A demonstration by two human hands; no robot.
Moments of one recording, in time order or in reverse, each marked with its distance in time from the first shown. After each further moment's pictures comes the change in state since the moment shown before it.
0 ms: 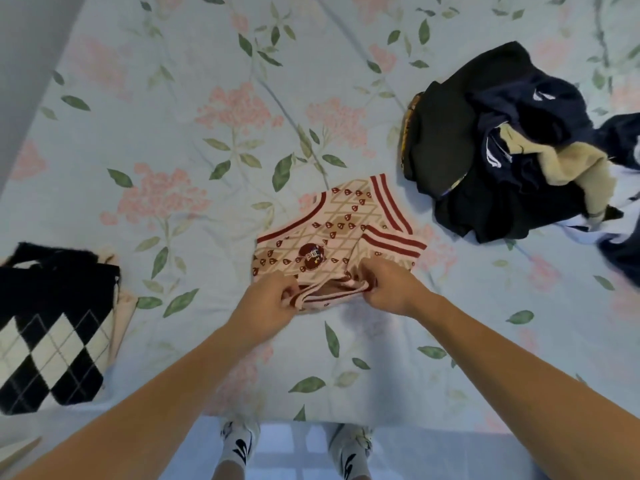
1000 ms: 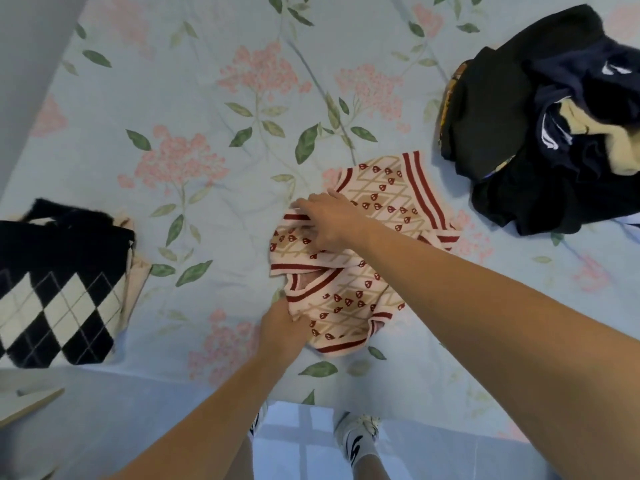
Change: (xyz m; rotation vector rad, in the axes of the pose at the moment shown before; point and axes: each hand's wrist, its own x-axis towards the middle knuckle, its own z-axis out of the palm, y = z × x) left_hand -0.045 -0.008 0.077 -0.505 0.177 -0.551; right_hand 0.118 -0.107 0.012 -0.478 -0.113 -0.298
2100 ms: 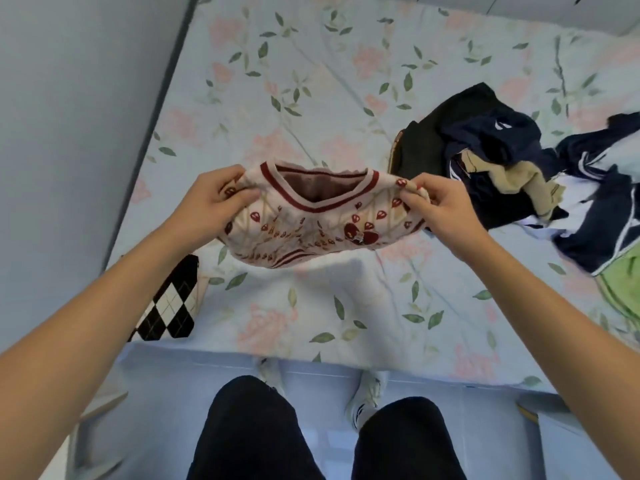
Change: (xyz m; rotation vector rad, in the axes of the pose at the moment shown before) left_hand -0.168 0.244 -0.259 0.226 -0.019 0.849; right_hand -0.316 -0.008 -0.185 0.934 0.771 0.130
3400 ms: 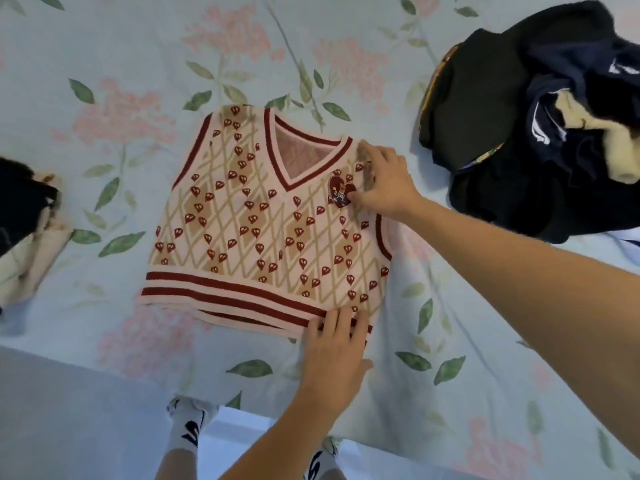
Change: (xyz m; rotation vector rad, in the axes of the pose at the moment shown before) left_hand -0.040 -0.169 0.497 0.662 -0.092 -0.116; right_hand 0.162 0.330 0.132 -0.646 -0.323 0.074
